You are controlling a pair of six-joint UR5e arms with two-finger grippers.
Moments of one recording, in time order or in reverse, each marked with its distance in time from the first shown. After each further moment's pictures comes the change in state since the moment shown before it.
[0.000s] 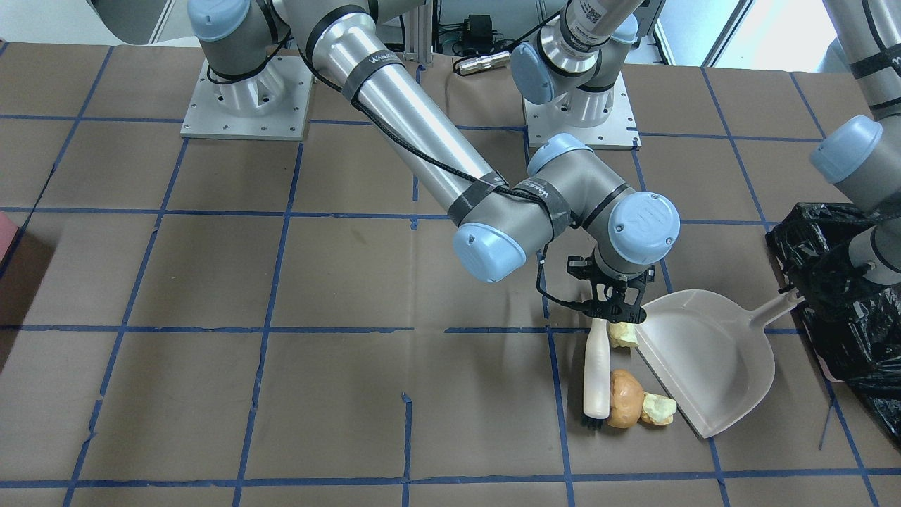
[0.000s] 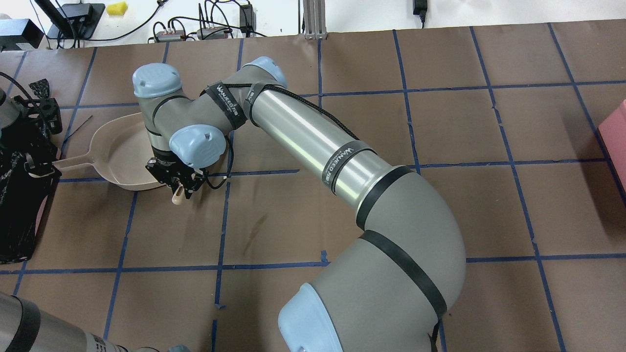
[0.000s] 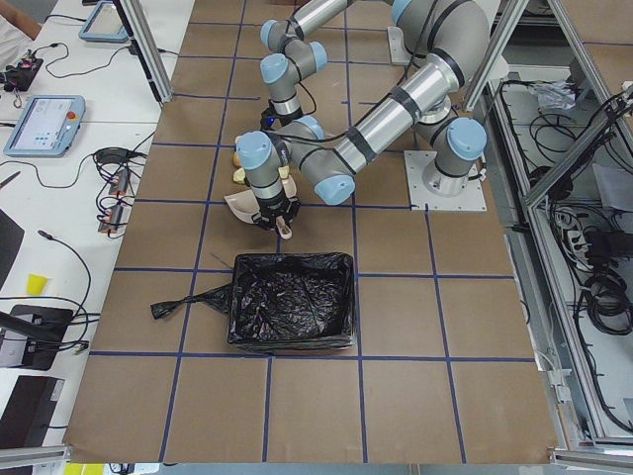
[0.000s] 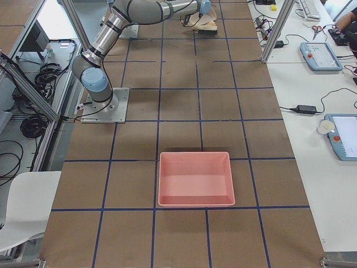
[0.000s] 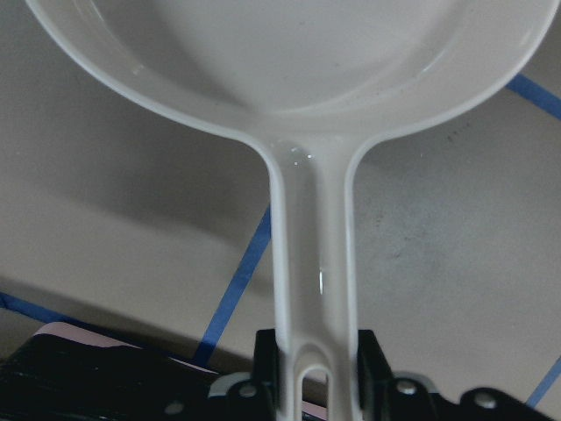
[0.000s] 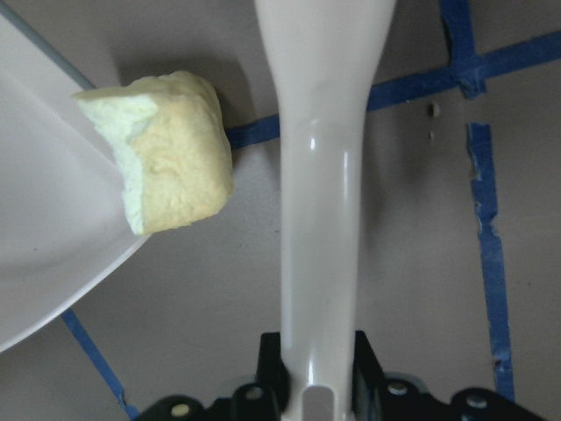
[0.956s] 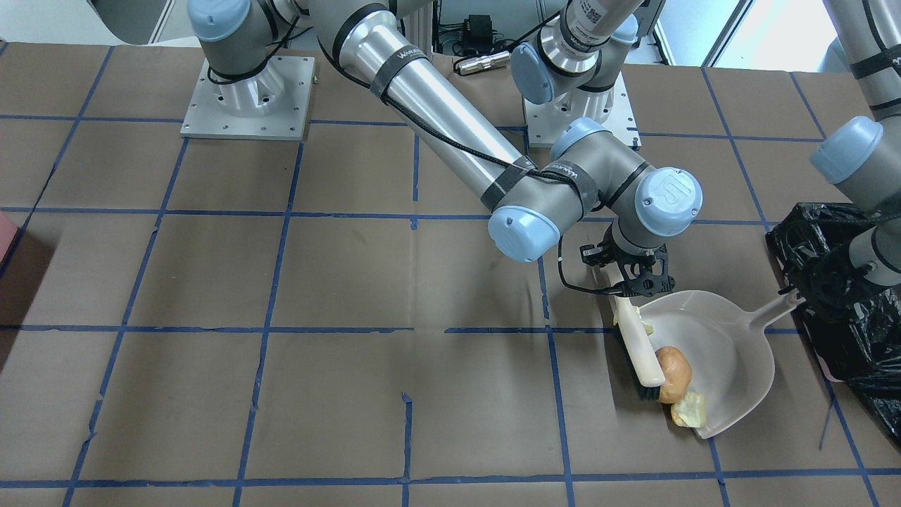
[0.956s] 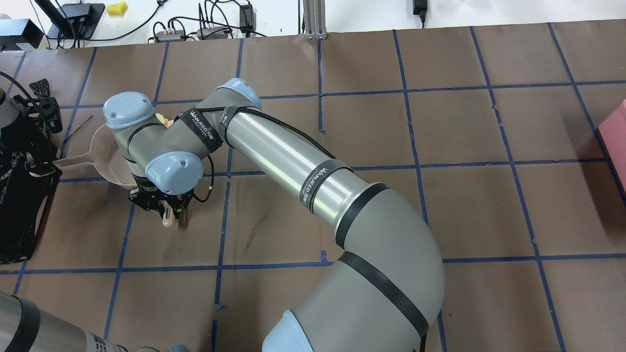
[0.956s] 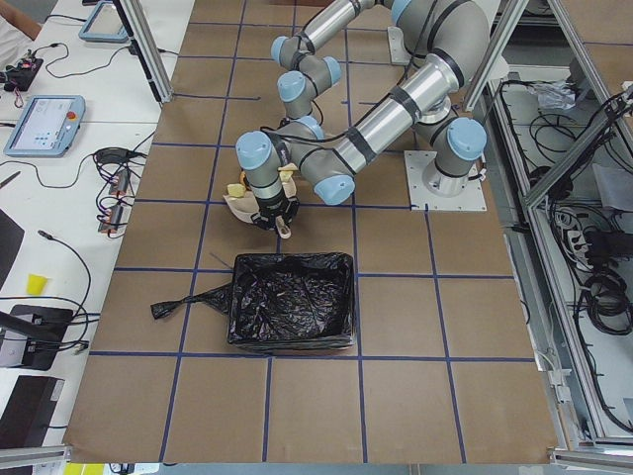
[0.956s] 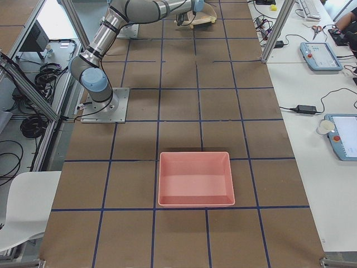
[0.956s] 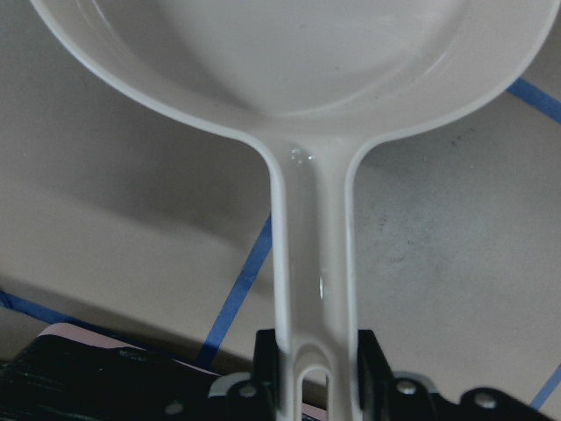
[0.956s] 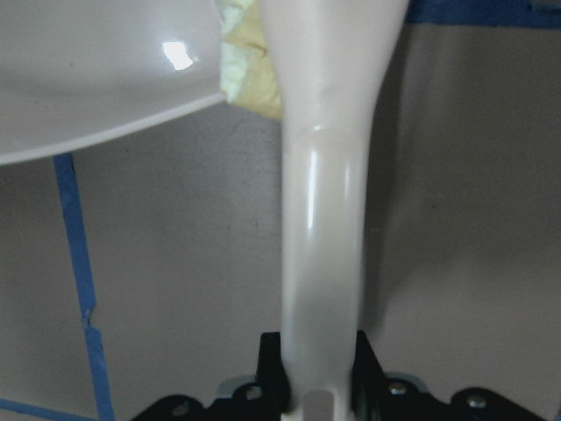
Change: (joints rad) left arm 0.000 -0.006 0.002 0.003 -0.007 -0.004; right arm 0.065 0.013 -0.018 0.036 -0.044 -0.252
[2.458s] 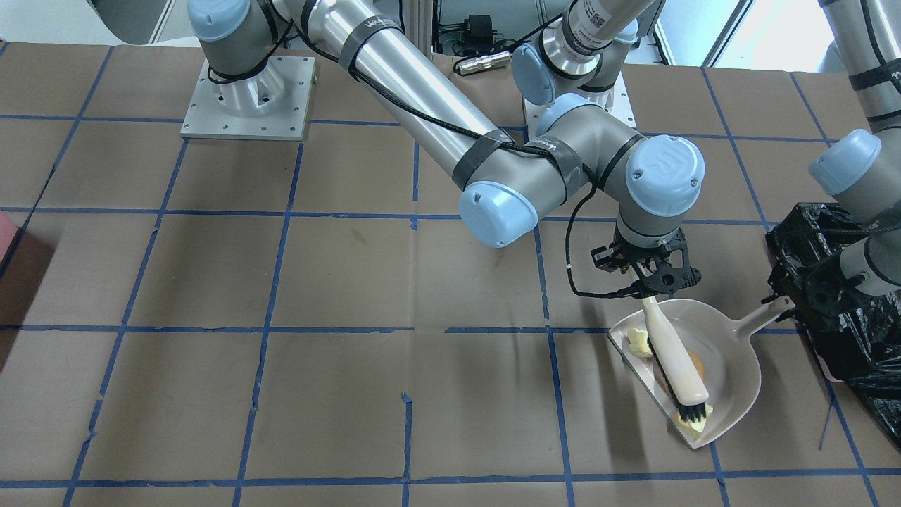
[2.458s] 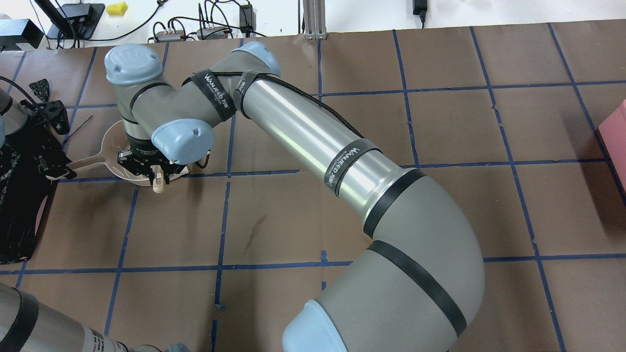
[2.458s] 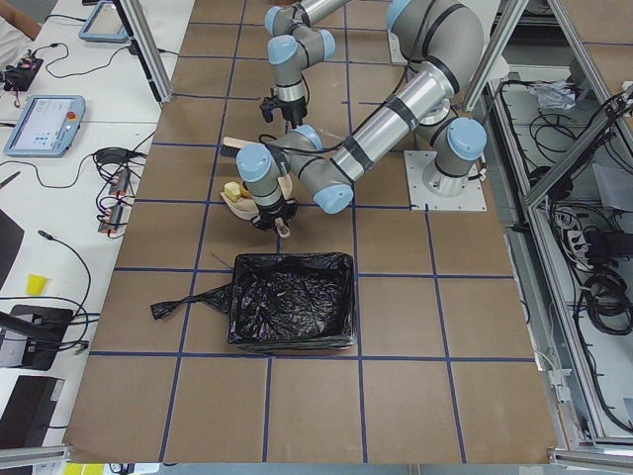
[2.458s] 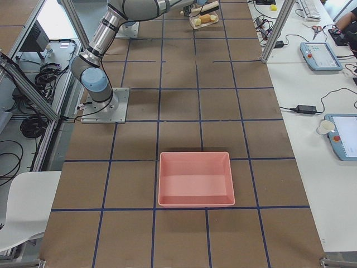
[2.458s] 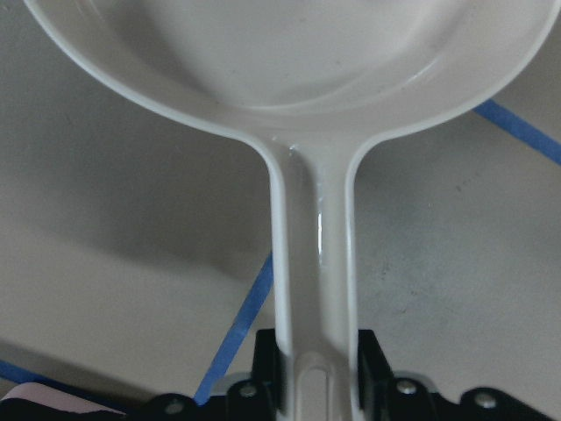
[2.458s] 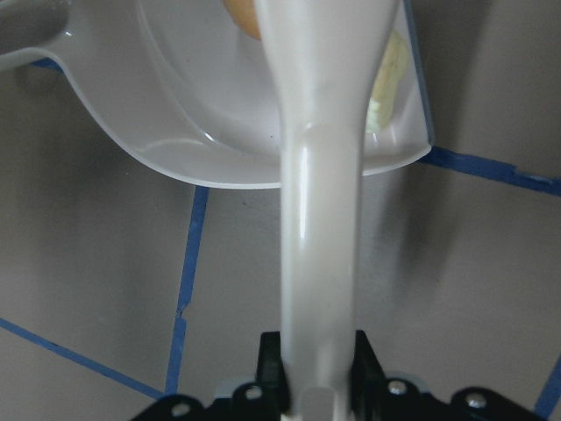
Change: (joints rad) left arm 0.020 -0.034 -0.002 -0.015 -0.106 -0.008; right arm -0.072 -0.092 0.006 -0.056 0.063 -0.008
